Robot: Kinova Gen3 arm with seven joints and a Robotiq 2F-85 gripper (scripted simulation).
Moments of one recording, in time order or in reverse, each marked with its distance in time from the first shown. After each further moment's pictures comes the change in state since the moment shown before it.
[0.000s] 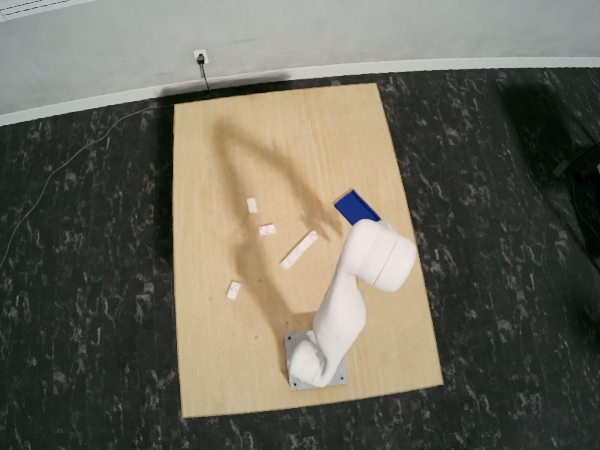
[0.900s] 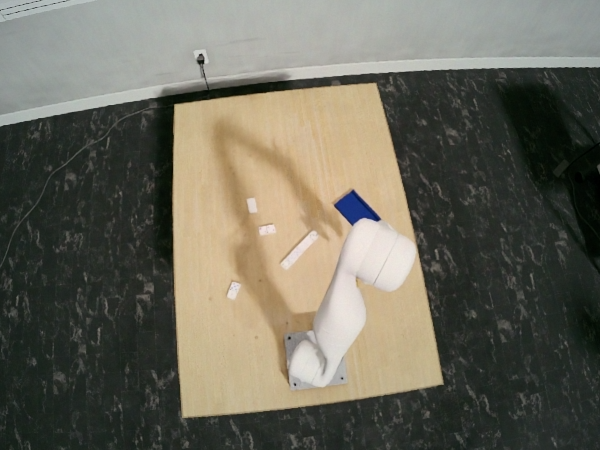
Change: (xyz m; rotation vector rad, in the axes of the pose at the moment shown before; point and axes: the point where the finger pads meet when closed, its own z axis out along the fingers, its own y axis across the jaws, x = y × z) arm 0.001 0.000 0.001 -0.002 0.003 0.018
